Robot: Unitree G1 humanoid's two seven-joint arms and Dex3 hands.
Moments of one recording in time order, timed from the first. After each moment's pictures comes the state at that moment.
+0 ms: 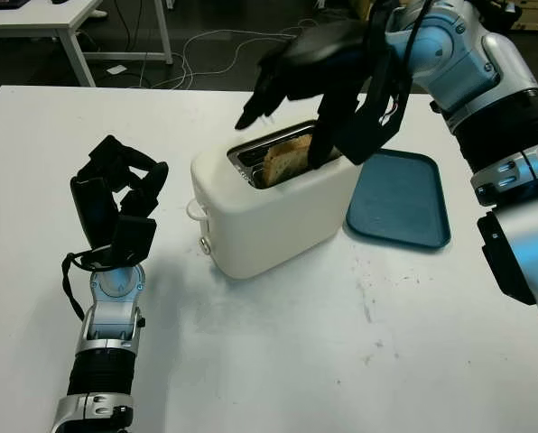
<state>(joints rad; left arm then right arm) -0.29 0.13 0.16 0.28 0.22 -0.47 0.37 -1.37 -0.48 0.34 0.83 -0.47 -0.71 0.74</state>
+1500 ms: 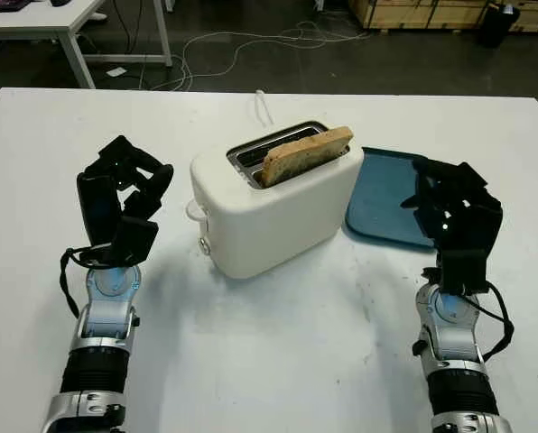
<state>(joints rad) -0.30 0.22 0.15 0.30 0.24 -0.49 0.28 -0.22 -0.13 -0.20 0.32 -0.05 -0.51 -0.23</state>
